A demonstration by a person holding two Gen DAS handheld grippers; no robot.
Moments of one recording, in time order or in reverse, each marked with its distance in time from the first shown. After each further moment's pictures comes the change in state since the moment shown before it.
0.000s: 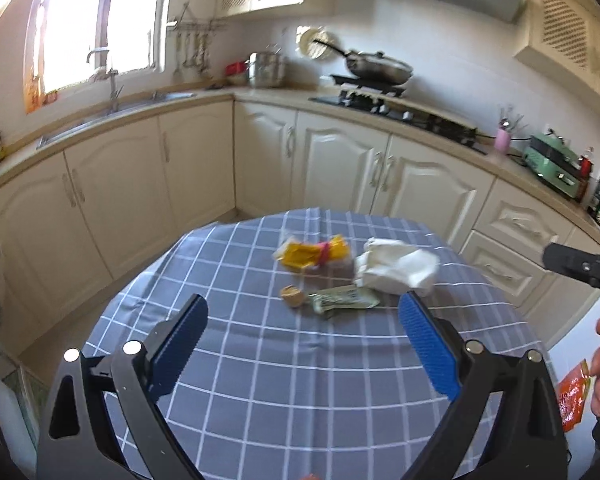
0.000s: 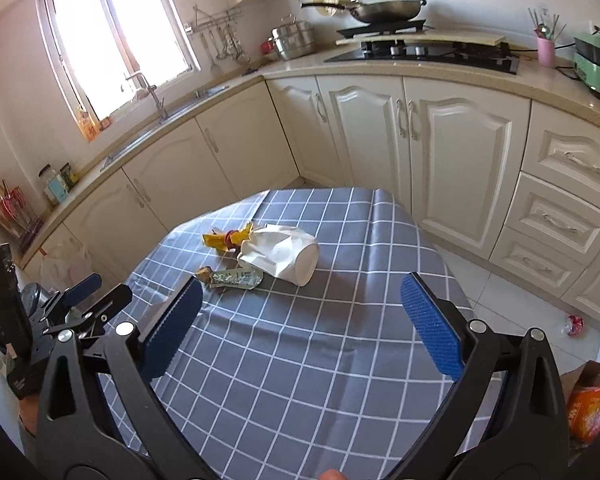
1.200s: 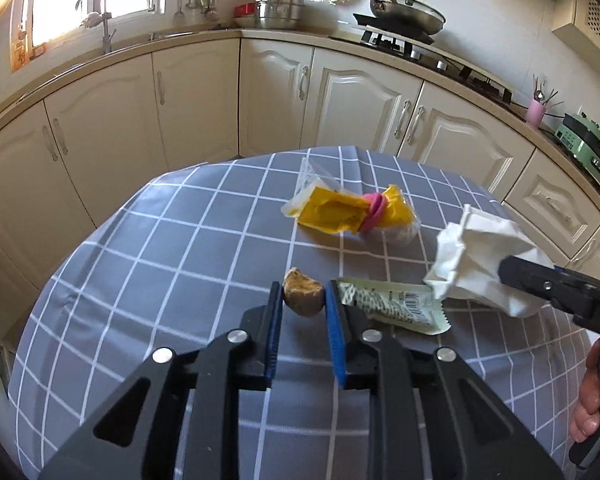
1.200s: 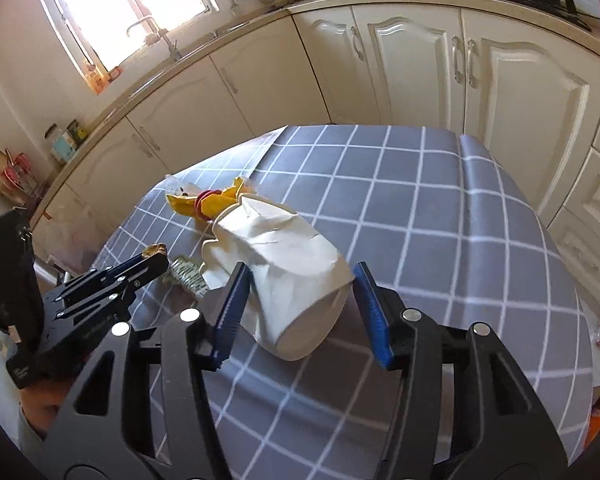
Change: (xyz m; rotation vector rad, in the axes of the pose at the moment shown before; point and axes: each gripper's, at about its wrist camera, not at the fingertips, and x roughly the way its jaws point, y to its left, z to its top) left arm 0.121 0.024 -0.013 -0.041 0.173 -0.002; right arm 0.139 0.001 -0.003 -0.019 0.177 0.113
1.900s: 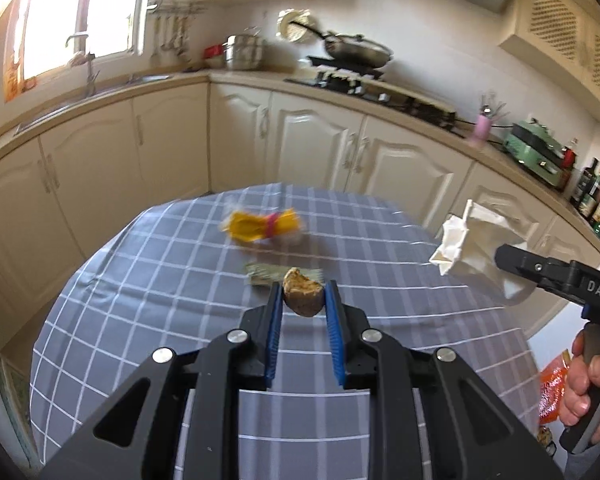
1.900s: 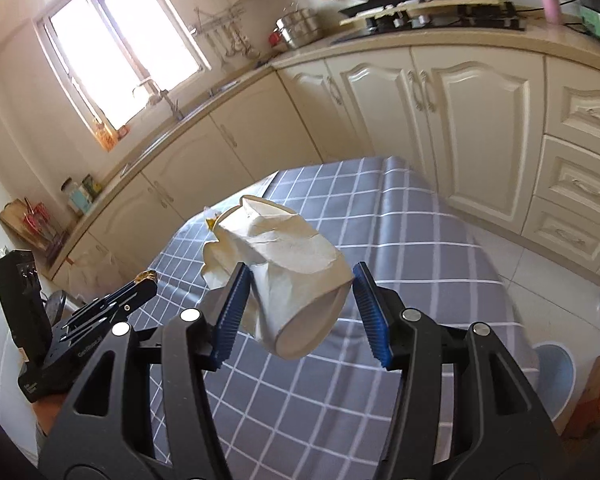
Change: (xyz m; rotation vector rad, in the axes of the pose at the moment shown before) left arm -0.118 -0.063 -0.026 0.073 -0.135 -0.104; right arm -0.135 -0.027 -0.042 0.109 -0.192 0.011
